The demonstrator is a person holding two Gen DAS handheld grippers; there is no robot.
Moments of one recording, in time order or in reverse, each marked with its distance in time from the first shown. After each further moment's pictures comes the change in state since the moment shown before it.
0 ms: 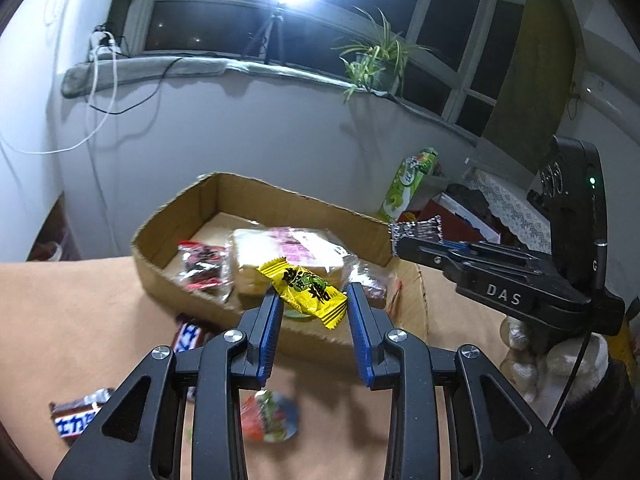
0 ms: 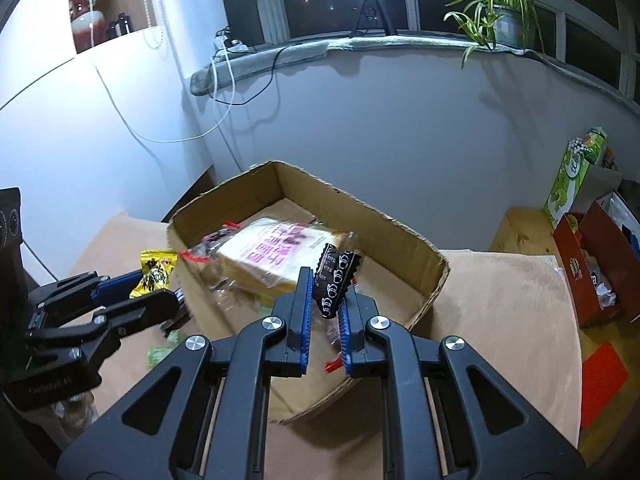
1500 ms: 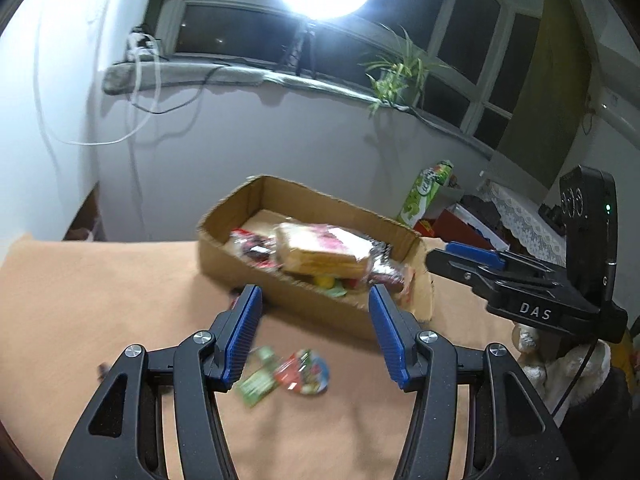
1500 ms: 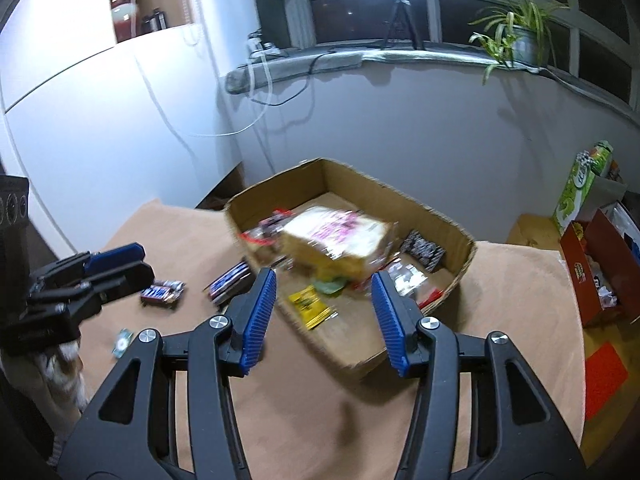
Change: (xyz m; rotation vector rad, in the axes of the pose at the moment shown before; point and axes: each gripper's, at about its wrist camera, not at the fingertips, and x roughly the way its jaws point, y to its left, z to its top) left arm -0.071 0.027 -0.015 -0.065 -0.026 0.075; right arm -0.047 0.053 -0.025 -0.060 -0.016 0.054
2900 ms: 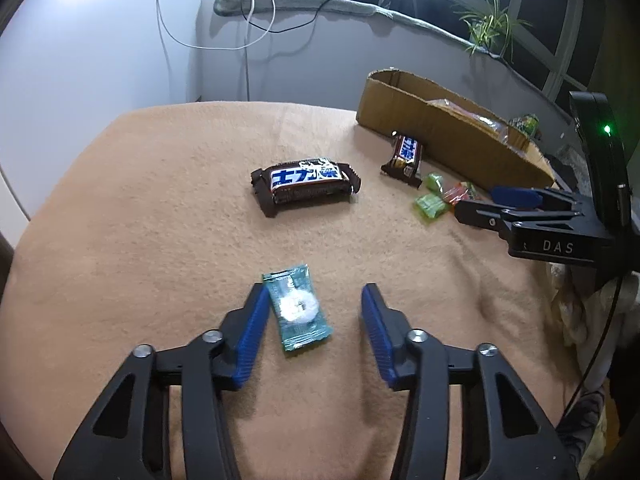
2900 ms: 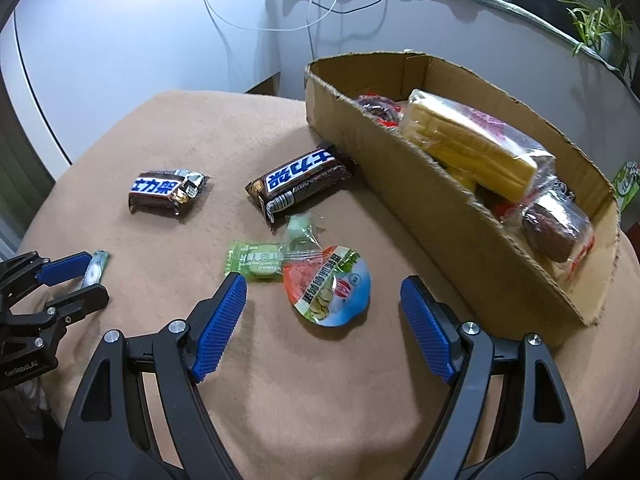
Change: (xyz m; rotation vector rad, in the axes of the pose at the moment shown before) left arm -0.025 0.082 -0.121 -0.075 0.158 0.284; right arm 0.111 0.088 -0.065 -0.174 0.226 0.002
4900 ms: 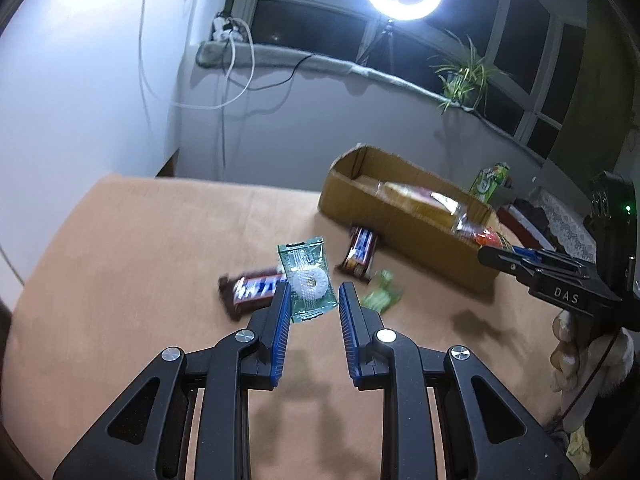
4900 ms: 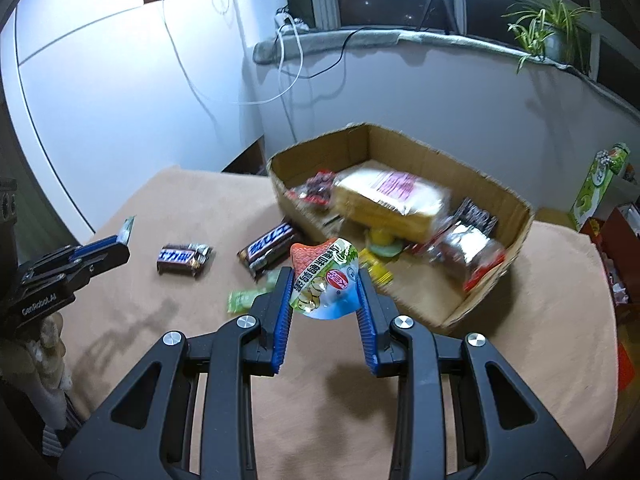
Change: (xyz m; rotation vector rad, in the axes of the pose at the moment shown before) left arm -0.029 -0.017 0.063 -0.016 -0.161 -0.111; right arm -0.094 -0.049 0.006 0.128 -0.185 0.015
